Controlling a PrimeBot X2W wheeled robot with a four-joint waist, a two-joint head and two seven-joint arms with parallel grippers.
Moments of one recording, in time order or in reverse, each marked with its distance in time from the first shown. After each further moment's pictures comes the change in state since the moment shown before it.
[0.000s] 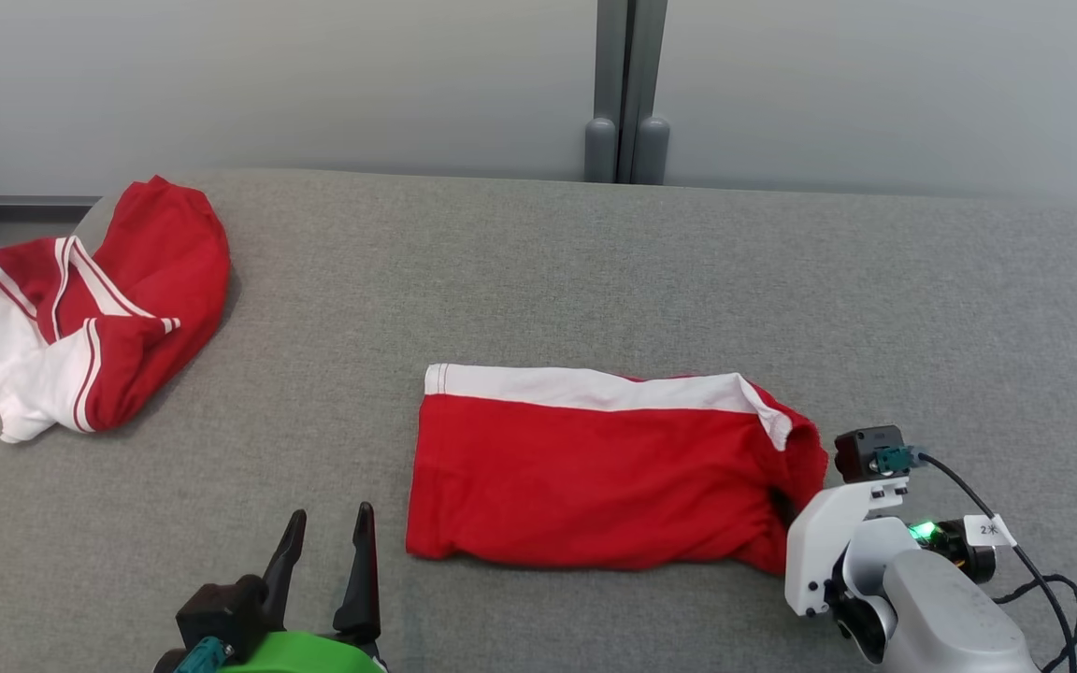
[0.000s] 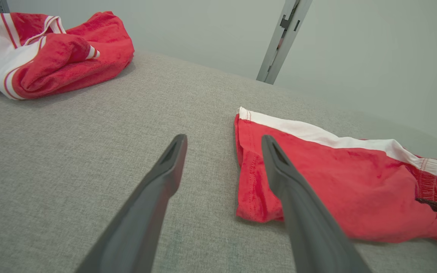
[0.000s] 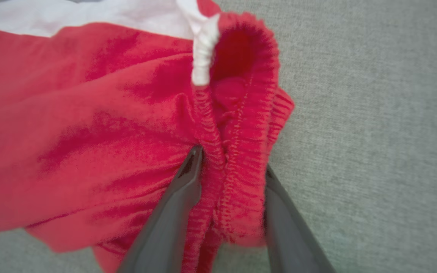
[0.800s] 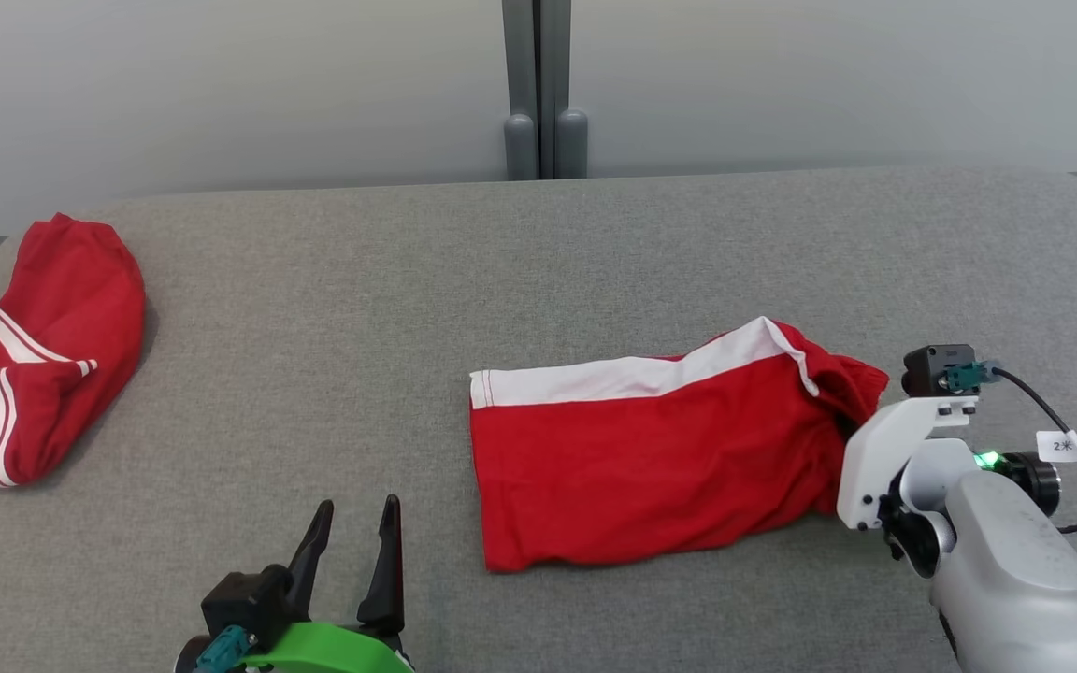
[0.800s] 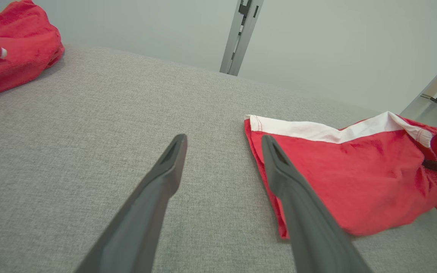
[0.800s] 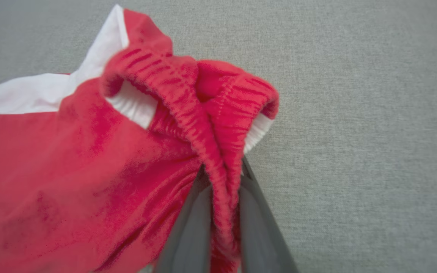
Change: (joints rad) left arm -0.021 -0.002 -0.054 0.007 -0.023 0.008 0.000; right arm -0.091 -0.070 -0.119 -0.049 0.001 0.001 0.113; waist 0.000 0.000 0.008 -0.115
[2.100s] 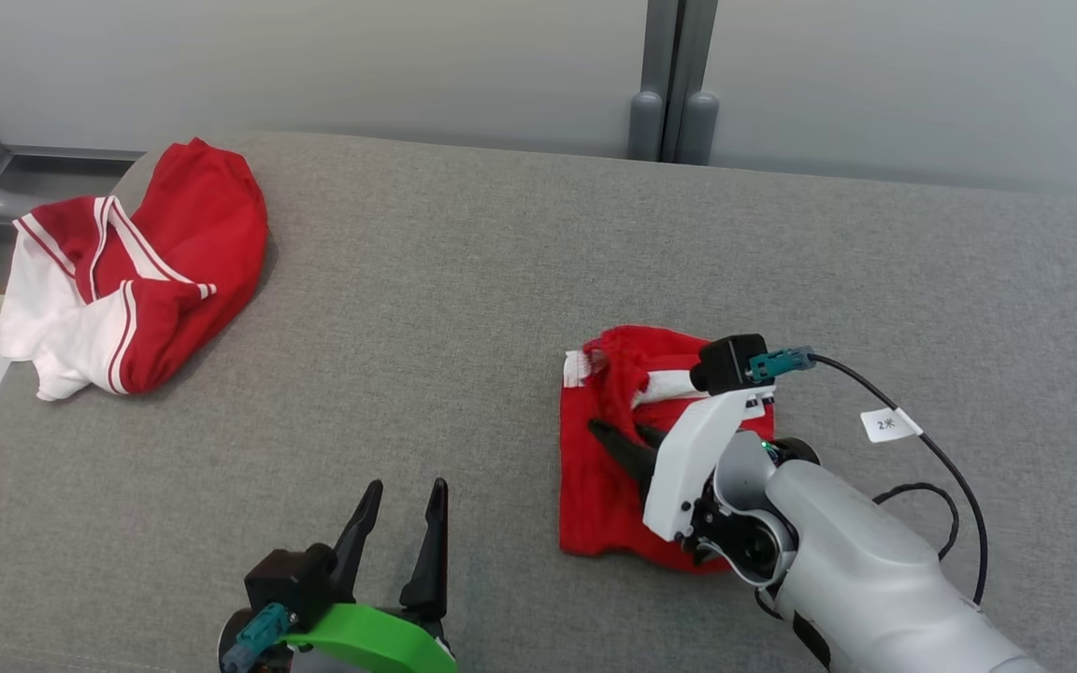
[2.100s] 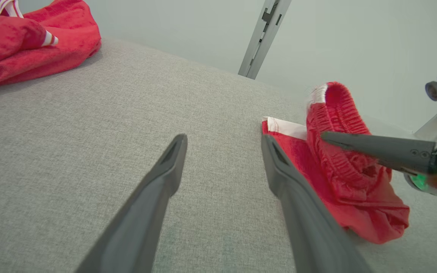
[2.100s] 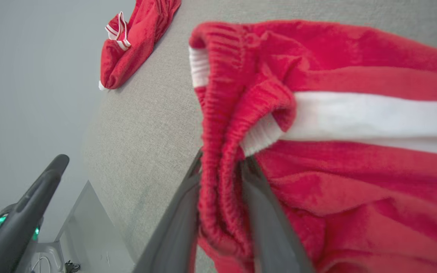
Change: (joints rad) left arm -0.049 0.000 -0.103 0.008 -0.053 0.010 0.000; right arm -0.083 0.073 0.619 -0.137 0.683 -0.001 -0.014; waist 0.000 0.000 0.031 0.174
